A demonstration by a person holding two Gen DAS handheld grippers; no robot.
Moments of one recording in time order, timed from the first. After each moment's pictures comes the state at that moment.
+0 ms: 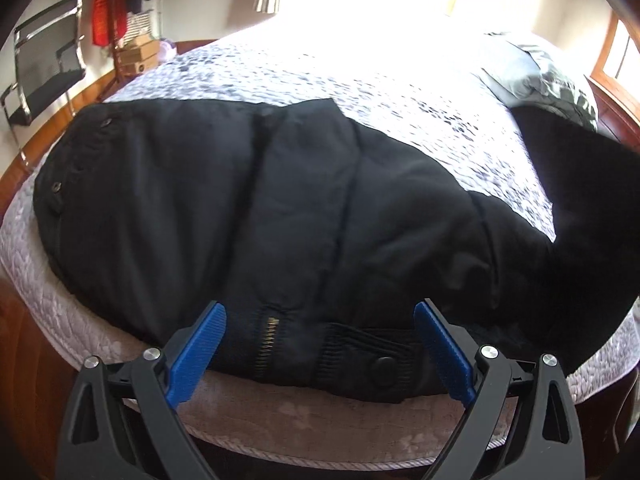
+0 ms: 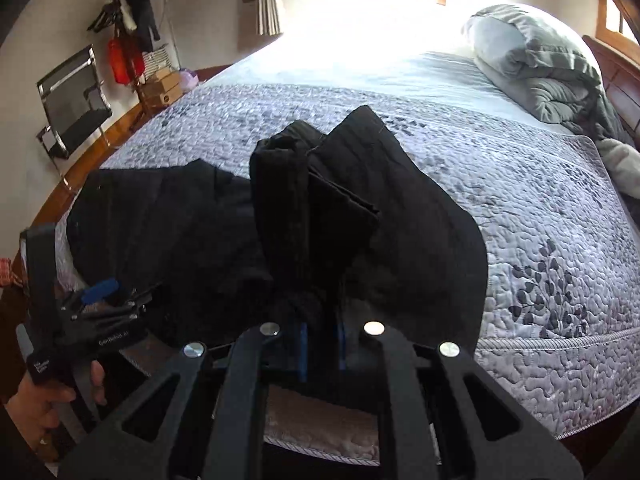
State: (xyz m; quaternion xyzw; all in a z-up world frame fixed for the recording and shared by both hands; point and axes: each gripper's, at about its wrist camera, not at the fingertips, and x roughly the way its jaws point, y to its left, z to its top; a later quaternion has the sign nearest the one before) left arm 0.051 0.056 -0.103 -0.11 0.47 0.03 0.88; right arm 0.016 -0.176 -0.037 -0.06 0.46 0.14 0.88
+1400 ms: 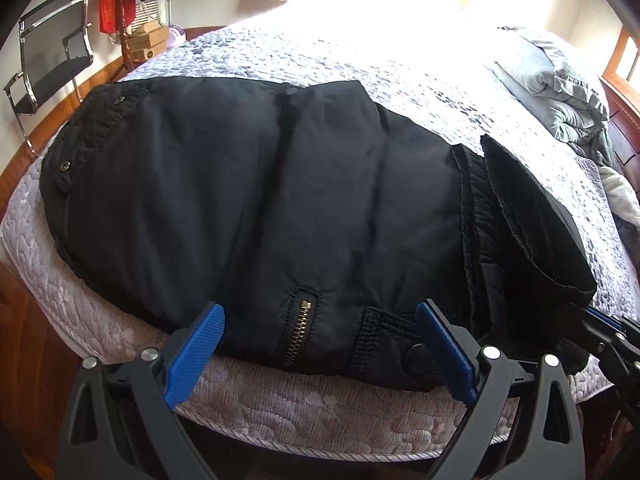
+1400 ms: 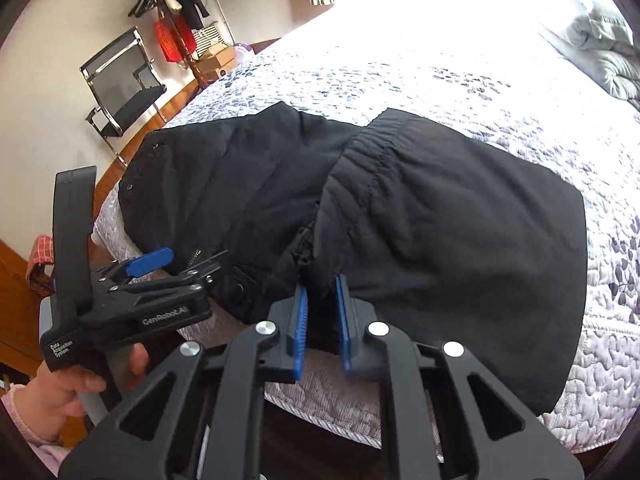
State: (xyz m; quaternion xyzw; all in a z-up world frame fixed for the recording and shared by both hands) left arm 0.044 0.066 -0.112 -0.11 0.49 0.04 0.86; right arm -0.005 -0.137 -0.071 -0.01 0.50 0.24 0.83
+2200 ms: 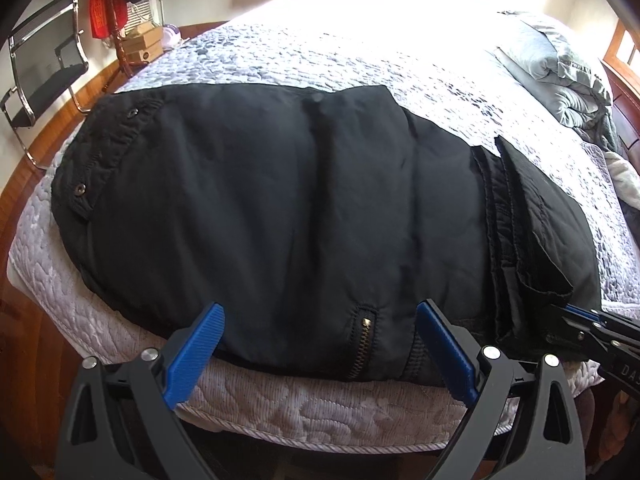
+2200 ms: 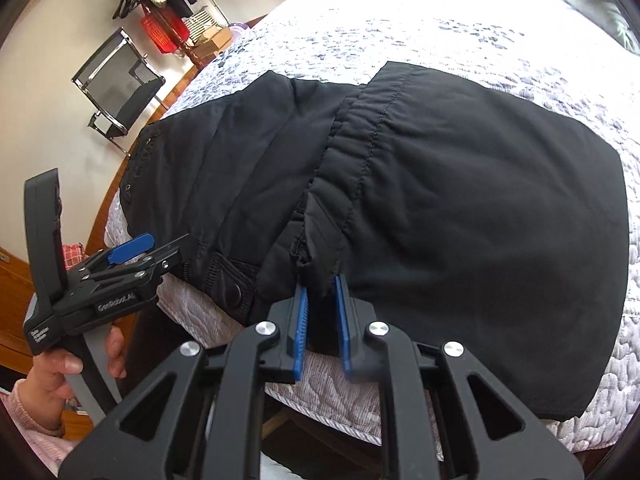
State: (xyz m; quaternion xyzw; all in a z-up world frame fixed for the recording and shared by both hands) left arm 0.052 0.098 -0.105 -0.09 0.52 0.04 0.85; right arm 0.024 -0.140 -0.100 0.05 0.56 0.26 0.78
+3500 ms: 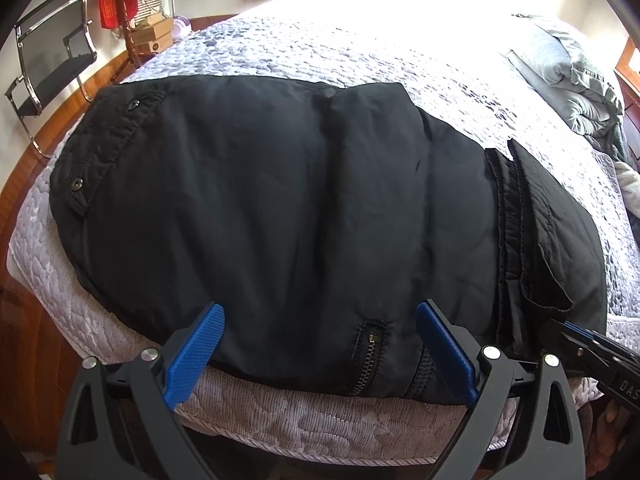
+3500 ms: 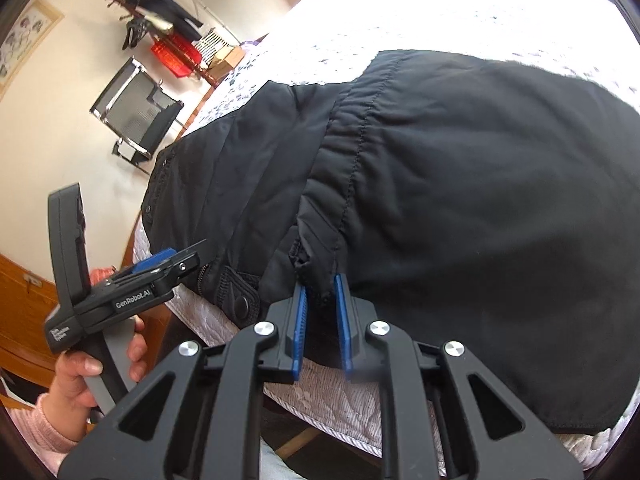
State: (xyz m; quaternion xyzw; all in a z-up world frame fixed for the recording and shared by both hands) left arm 0.059 0.095 -0.109 -0.10 0.52 0.05 0.85; right arm 0.025 -0.152 -0.110 0.11 0.55 0.29 0.78
